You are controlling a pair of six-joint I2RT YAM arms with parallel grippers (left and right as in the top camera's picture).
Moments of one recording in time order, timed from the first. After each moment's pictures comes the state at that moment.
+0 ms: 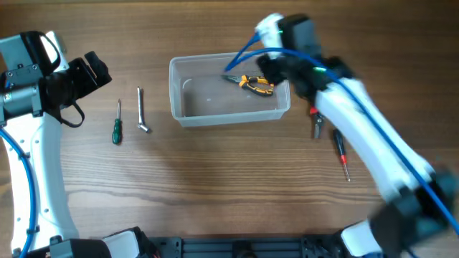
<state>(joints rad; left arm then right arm) 0.29 1.44 1.43 -0.92 0.16 -0.24 0.38 1.64 1.46 -0.62 0.12 -0.17</state>
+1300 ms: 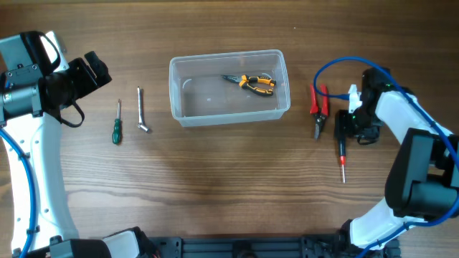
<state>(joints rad) 0.29 1.44 1.43 -0.92 0.15 -0.24 -0.17 1.84 1.07 -0.78 0.00 -0.09</state>
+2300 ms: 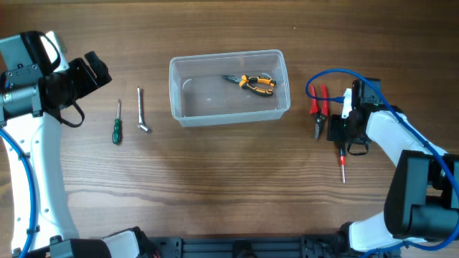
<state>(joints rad) 0.29 1.44 1.43 -0.92 0.15 -0.24 -0.11 1.72 0.86 -0.54 0.02 0.02</state>
